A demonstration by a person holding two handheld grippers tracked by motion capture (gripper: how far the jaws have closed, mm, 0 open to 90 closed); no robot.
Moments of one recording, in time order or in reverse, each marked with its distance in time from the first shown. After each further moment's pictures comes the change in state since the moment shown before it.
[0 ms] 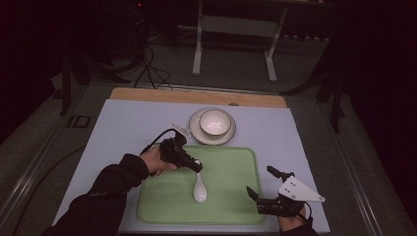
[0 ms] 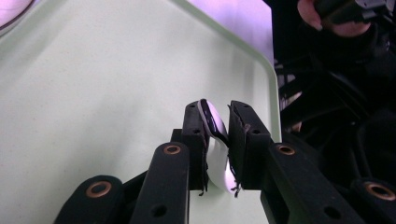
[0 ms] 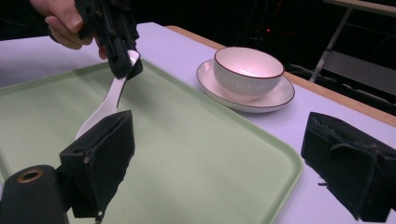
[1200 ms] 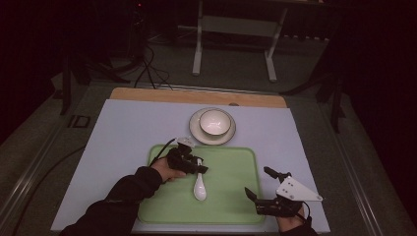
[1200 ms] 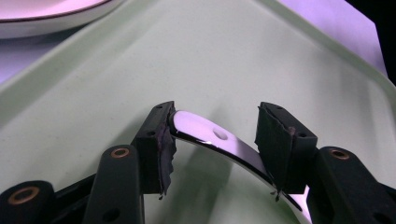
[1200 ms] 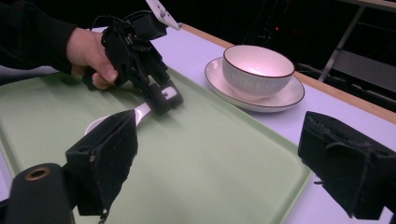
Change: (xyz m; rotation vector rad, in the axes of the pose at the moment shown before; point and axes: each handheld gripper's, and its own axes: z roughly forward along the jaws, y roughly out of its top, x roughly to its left) left arm 0.024 -0.028 0.047 -0.122 0.278 -0.004; right arm 0.002 0.000 0.003 0.010 0.030 -0.009
